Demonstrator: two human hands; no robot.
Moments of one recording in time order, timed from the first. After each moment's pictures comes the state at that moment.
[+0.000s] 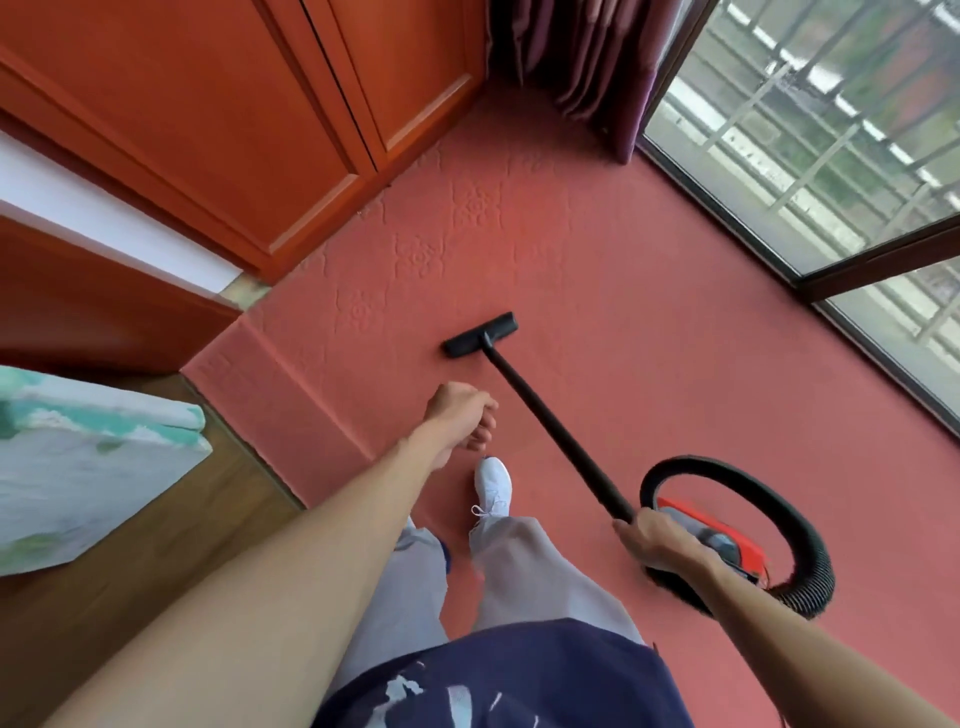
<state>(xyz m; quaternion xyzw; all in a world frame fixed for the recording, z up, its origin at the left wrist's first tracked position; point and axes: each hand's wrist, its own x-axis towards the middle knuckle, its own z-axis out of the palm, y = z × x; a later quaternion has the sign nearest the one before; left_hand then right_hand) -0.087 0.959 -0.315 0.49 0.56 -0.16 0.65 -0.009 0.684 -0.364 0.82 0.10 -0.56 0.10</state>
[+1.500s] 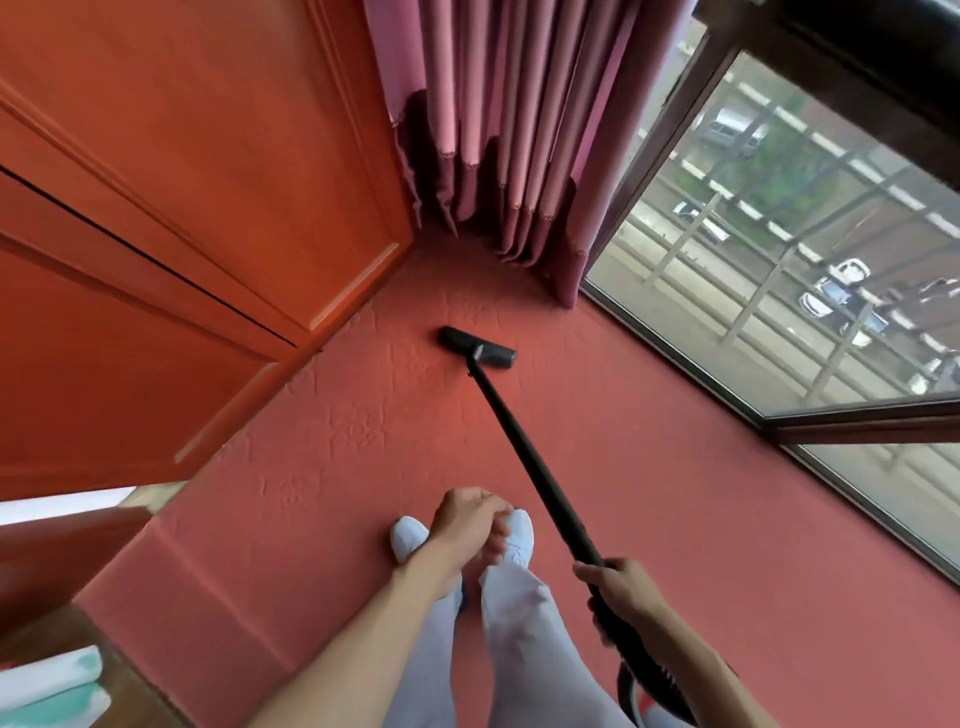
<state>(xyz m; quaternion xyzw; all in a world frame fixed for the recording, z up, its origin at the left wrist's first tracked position) 0.250 1.098 -0.360 0.44 0.54 -0.21 0.69 0.314 0.894 -0.402 0.76 -0.20 -0.56 -0.25</state>
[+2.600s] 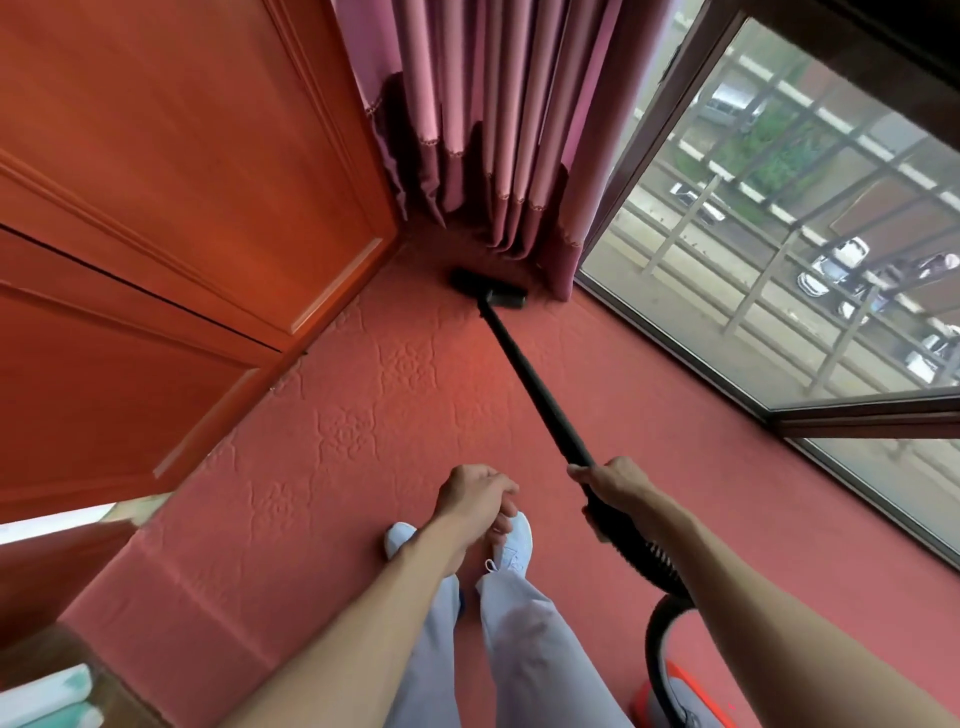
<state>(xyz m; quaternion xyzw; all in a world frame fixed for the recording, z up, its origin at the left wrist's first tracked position) 0.305 1.110 -0.383 0.49 0.53 -0.22 0.66 0.428 0.966 -0.419 0.79 -0.17 -0.54 -0.25</state>
